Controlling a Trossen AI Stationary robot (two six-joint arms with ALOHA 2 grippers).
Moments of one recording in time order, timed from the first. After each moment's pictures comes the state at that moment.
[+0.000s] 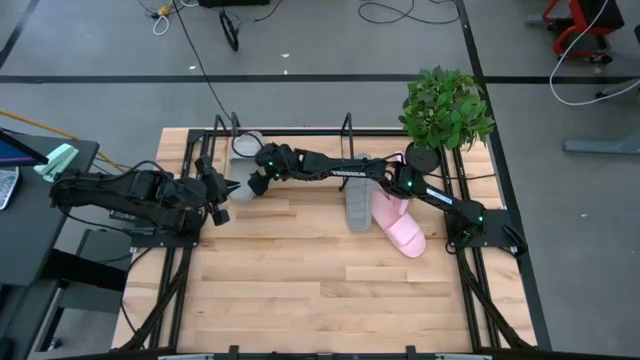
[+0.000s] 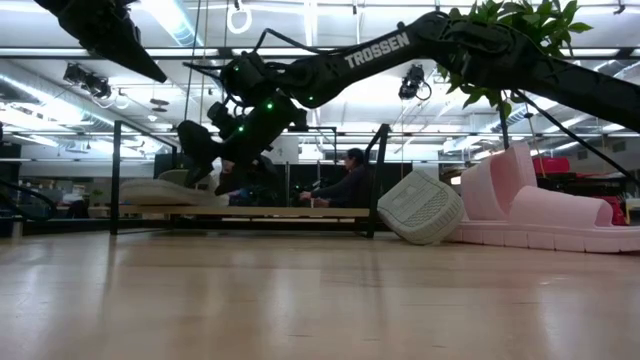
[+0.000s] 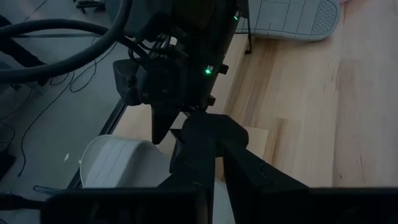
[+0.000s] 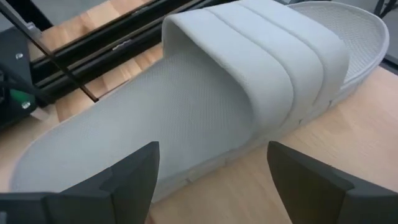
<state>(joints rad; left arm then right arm) -0.14 0.65 0.75 -0.79 -0.60 -0.10 -0.23 2.63 2.36 -0.33 0.14 0.36</state>
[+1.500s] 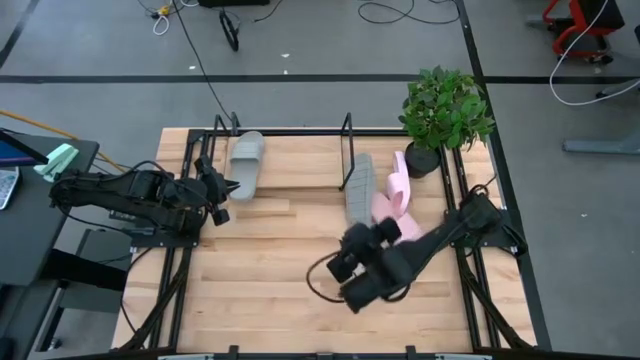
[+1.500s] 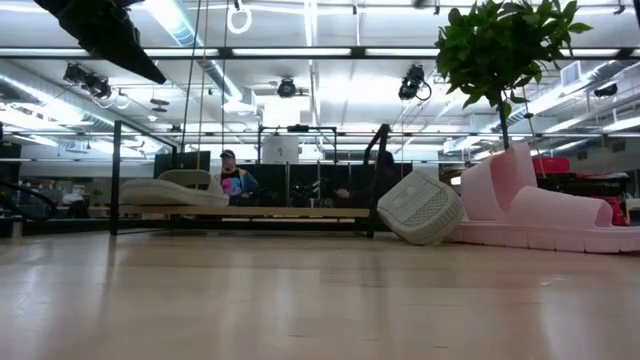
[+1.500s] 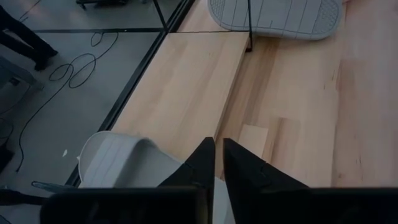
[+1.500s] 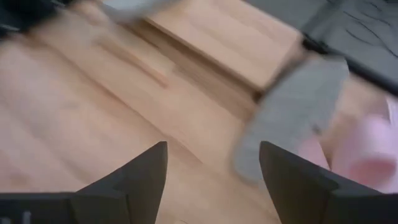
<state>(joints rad) -0.14 0.65 0.75 -0.80 -0.60 -0.12 0.53 2.01 1.99 -1.57 0.82 1.49</state>
